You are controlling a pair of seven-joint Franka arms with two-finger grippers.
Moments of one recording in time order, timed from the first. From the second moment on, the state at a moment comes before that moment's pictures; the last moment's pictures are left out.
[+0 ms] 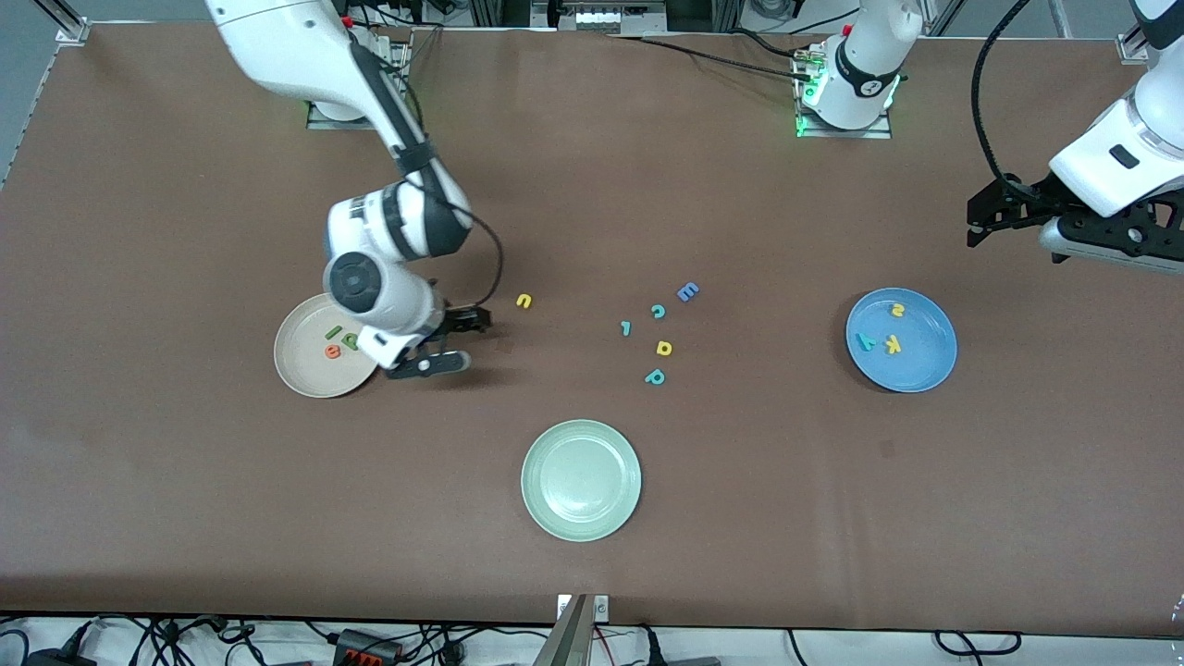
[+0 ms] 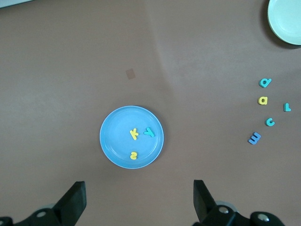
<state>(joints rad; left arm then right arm) -0.06 -0.01 -0.03 -1.65 0.01 1.67 0.13 0.64 0.57 -0.16 -1.83 0.29 2.30 0.25</state>
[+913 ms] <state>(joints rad) -0.06 0.00 -0.02 -1.64 0.01 1.67 0.13 0.83 0.65 -0.16 -1.83 0.30 2.38 0.88</state>
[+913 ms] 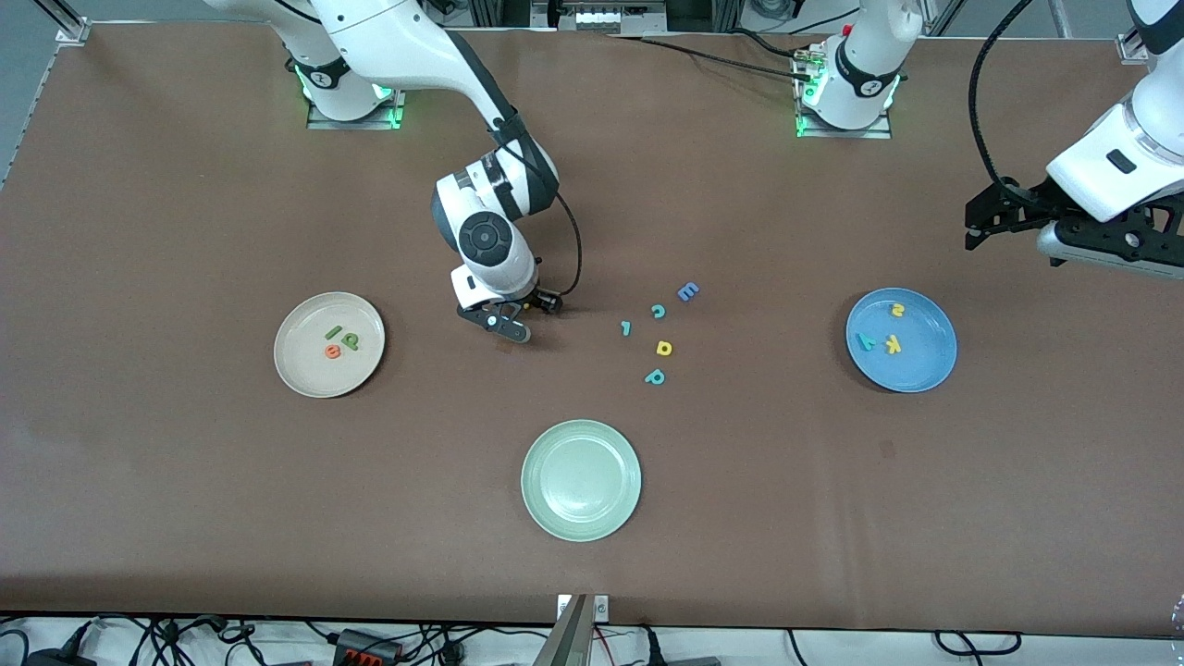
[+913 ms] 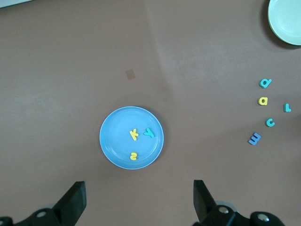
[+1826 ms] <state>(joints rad) -0.05 0.01 -0.02 -1.64 0.00 1.67 0.13 0.83 0.64 -0.17 -1.83 0.30 2.38 0.89</state>
